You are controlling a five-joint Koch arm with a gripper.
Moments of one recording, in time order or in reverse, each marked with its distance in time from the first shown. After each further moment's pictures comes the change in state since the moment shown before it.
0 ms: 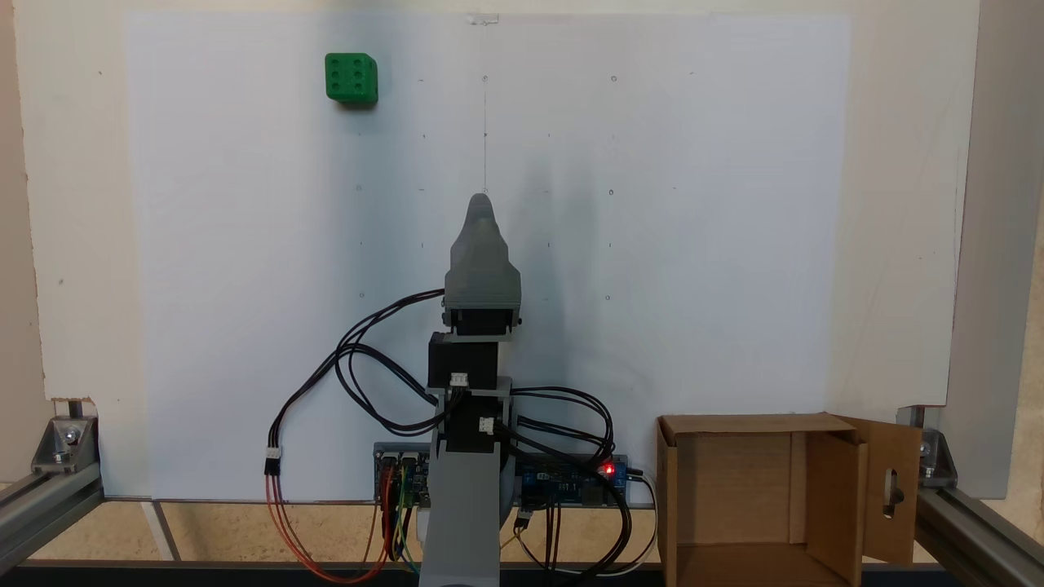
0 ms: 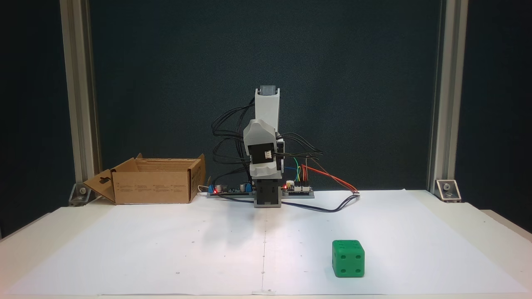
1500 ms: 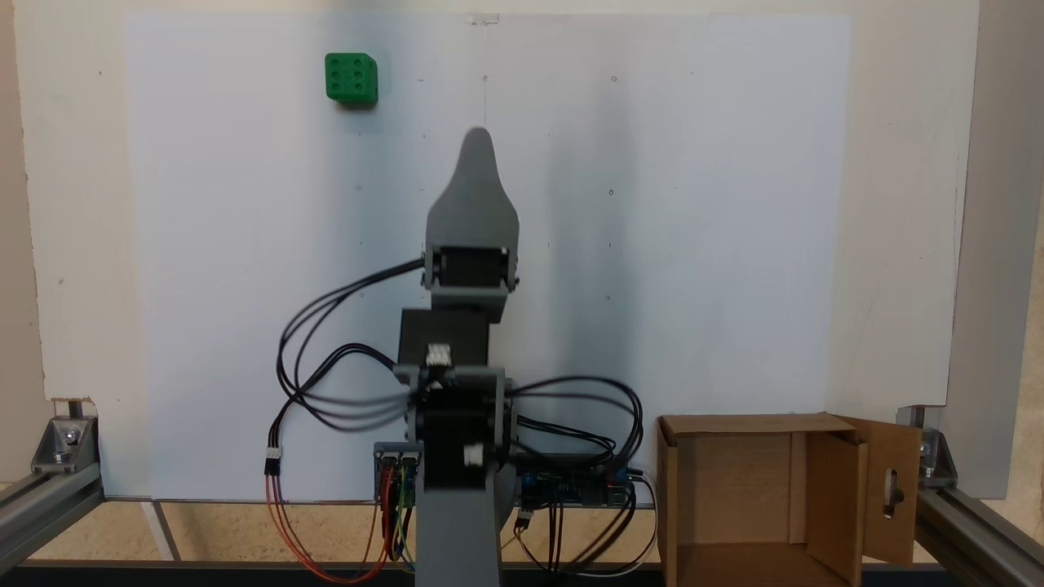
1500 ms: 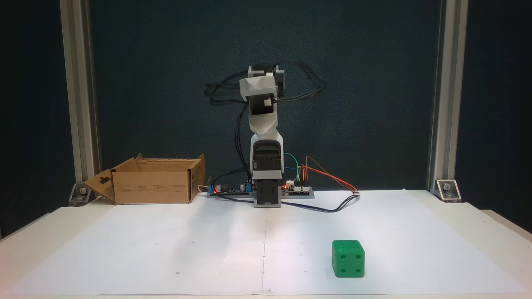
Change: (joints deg) arm -1.8 -6.6 -66.0 93.0 0.1
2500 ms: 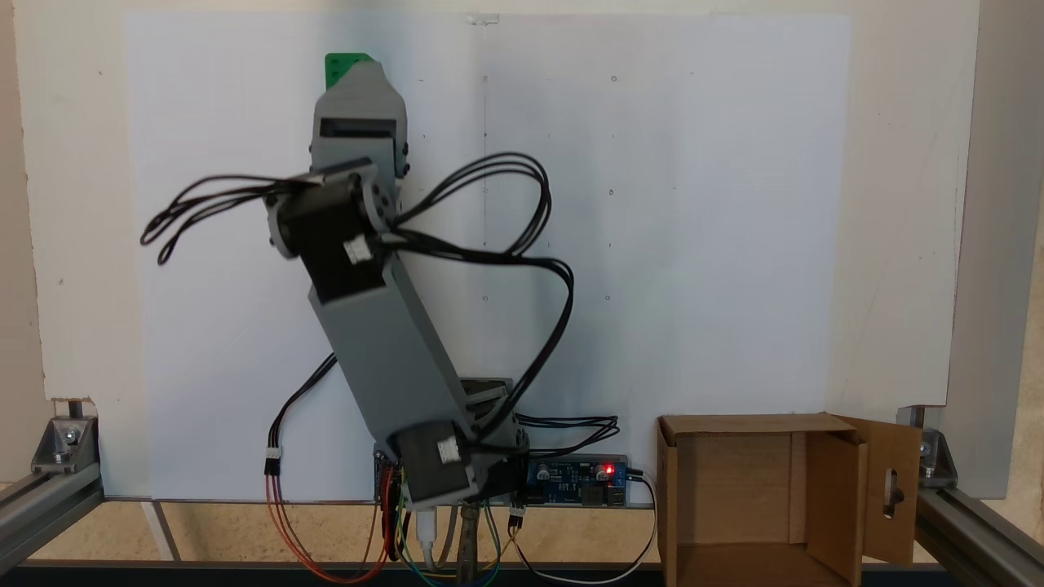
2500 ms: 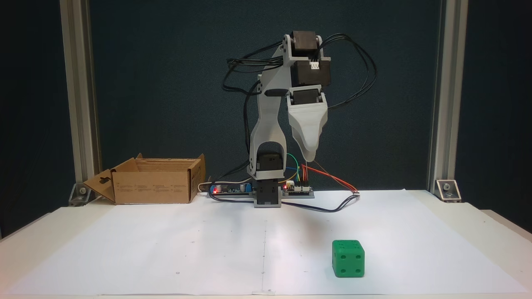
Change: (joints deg) arm -16.3 -47.3 -57.0 55.9 10.9
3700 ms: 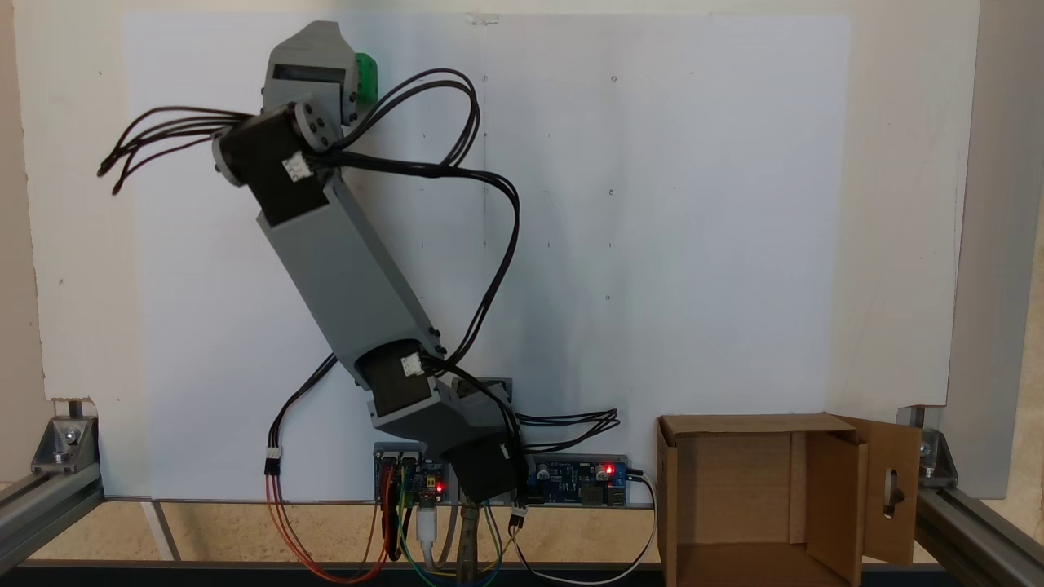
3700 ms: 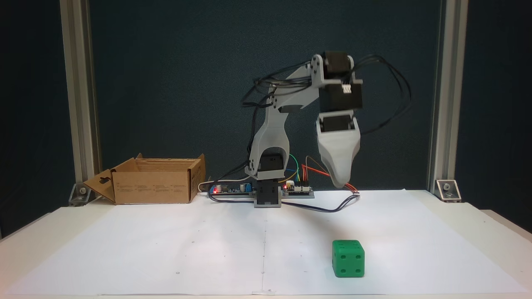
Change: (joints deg) arm -5.8 -16.3 -16.0 -0.1 8.8
